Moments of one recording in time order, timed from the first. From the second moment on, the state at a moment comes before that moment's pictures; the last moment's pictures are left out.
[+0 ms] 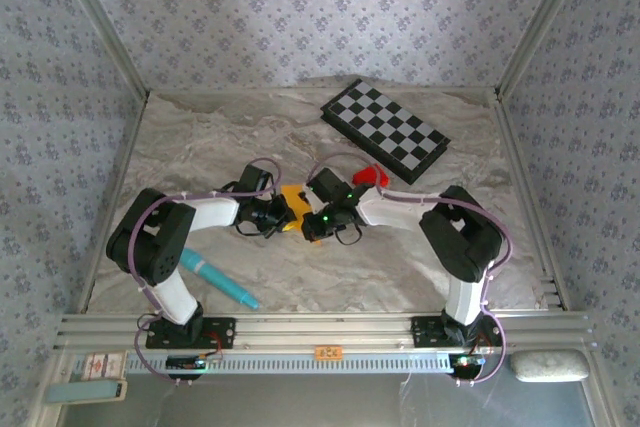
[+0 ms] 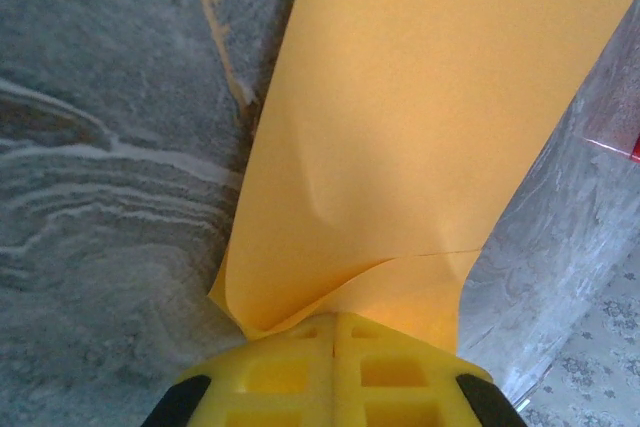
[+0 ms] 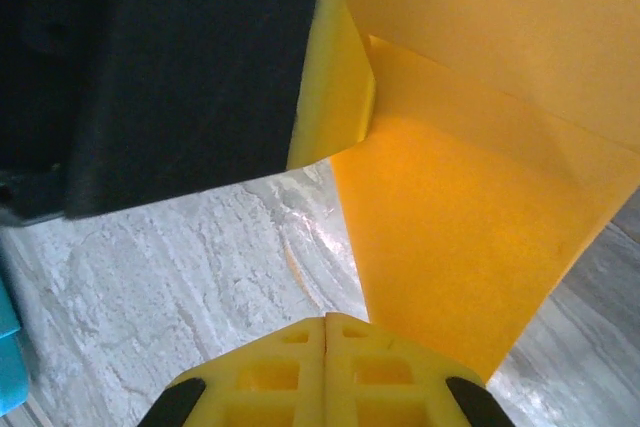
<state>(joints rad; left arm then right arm) -0.48 1.70 0.76 -0.11 0.50 -1.07 0.84 1.83 1.11 -0.35 -0.34 0.42</state>
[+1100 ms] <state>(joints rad) -0.49 1.71 0.77 -0.12 0.50 -1.07 0.83 1.90 1.16 -0.40 -0.30 0.45</state>
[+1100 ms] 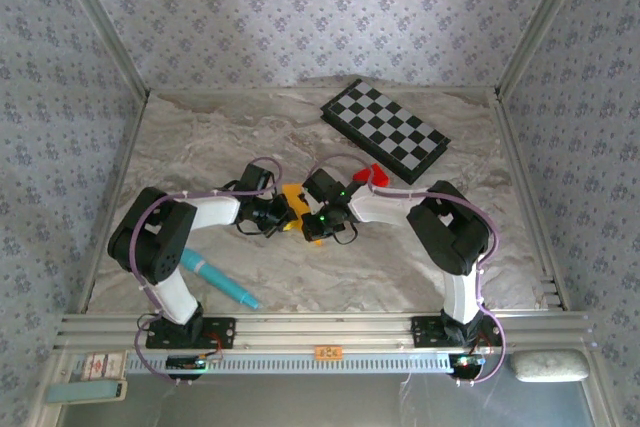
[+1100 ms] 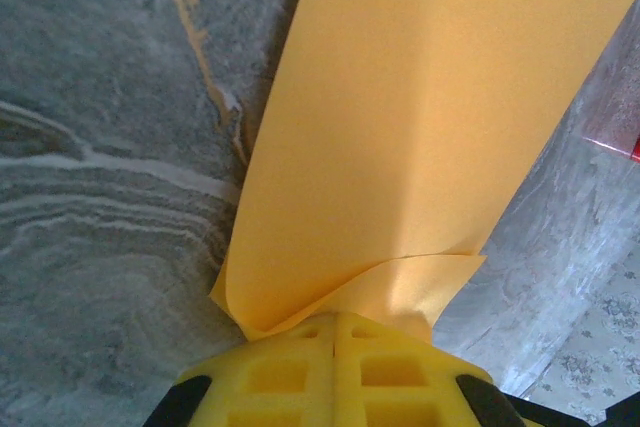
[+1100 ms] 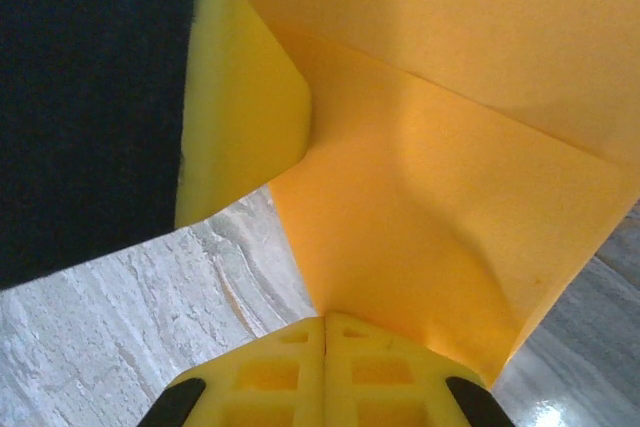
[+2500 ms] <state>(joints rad) -0.49 1.72 0.82 -0.21 0.48 -1.04 0.82 1.82 1.06 -0.46 -0.32 0.44</state>
